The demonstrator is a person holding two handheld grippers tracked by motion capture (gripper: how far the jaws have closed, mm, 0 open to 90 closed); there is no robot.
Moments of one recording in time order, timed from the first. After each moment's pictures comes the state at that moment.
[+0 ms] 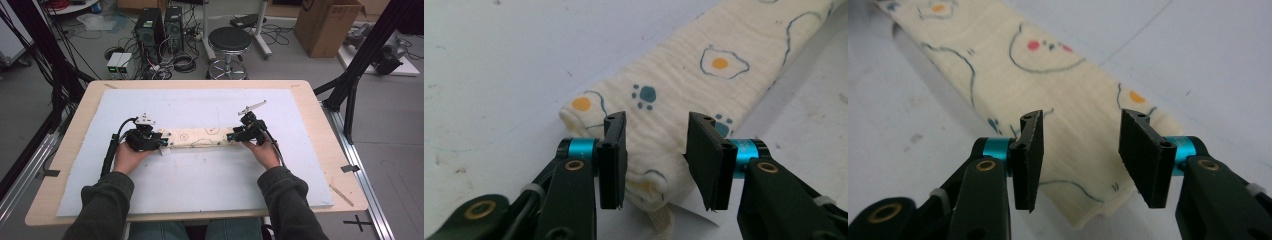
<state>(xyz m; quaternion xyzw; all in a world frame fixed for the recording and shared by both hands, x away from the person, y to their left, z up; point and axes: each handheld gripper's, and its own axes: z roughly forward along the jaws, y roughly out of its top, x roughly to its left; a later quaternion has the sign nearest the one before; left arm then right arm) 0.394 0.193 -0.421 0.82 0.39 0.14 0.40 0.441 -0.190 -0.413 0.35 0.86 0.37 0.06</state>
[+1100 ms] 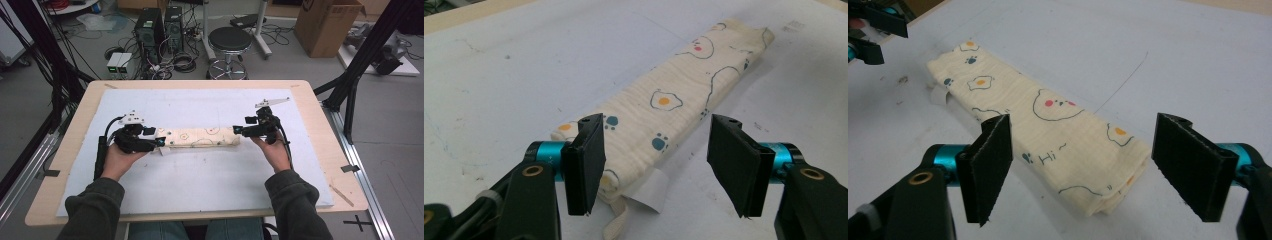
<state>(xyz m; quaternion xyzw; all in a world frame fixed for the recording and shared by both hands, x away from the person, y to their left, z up) 0.361 0.202 -0.381 0.80 0.37 0.15 0.45 0.418 -0.220 -0.376 0.38 0.80 0.46 0.07</state>
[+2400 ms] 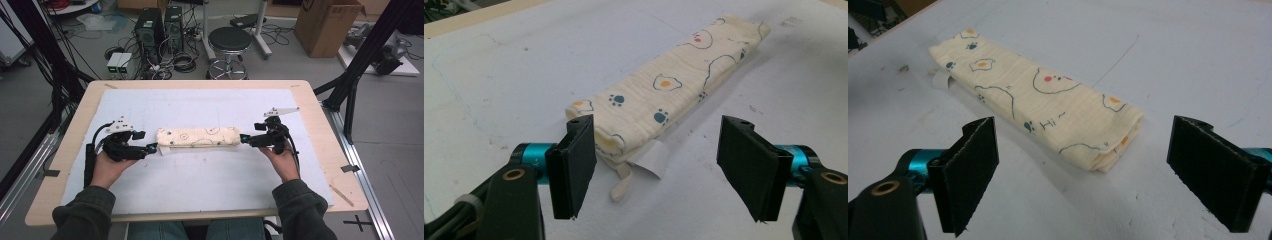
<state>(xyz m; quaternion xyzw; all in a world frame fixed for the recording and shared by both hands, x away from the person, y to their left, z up) 0.335 0.222 -0.379 0.79 0.37 0.17 0.45 0.390 -0.239 -0.383 0.39 0.80 0.46 0.09</state>
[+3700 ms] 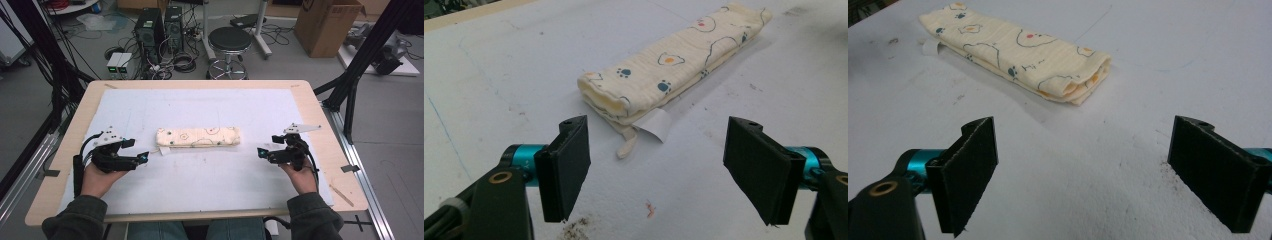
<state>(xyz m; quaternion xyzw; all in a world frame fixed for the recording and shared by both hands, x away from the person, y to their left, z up) 0.304 0.240 -0.387 0.79 0.38 0.18 0.46 0.348 -0.289 -0.399 0.39 0.79 0.46 0.11</state>
